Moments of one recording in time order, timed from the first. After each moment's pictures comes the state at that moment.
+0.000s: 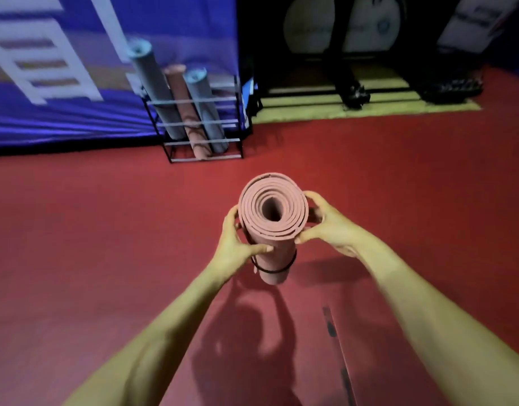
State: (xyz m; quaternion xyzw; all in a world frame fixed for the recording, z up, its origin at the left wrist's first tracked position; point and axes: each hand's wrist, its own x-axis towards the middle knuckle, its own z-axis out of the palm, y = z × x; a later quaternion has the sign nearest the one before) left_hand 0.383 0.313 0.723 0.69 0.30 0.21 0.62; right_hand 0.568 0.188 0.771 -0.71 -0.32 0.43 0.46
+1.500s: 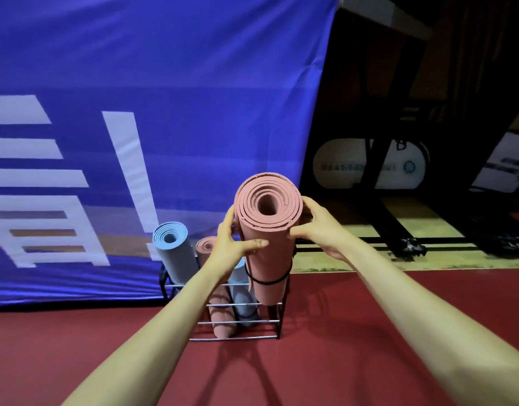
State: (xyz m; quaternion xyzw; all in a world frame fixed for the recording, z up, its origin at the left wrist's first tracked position) left_hand 0.719 1.067 0.914 0.63 0.21 0.36 0.66; right_hand 0.877 0.953 0.971 -0.70 -0.41 0.27 0.52
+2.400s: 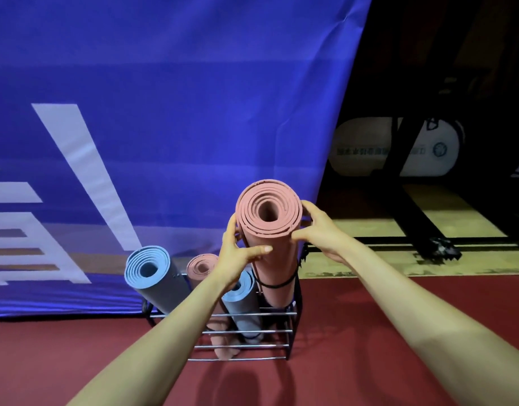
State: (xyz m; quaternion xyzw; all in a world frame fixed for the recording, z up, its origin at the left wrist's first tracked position) left_hand 0.874 1.234 0.853 0.59 0.27 0.34 0.68; right_hand 1.037 1.137 0.911 -0.70 -0.39 0.32 0.51
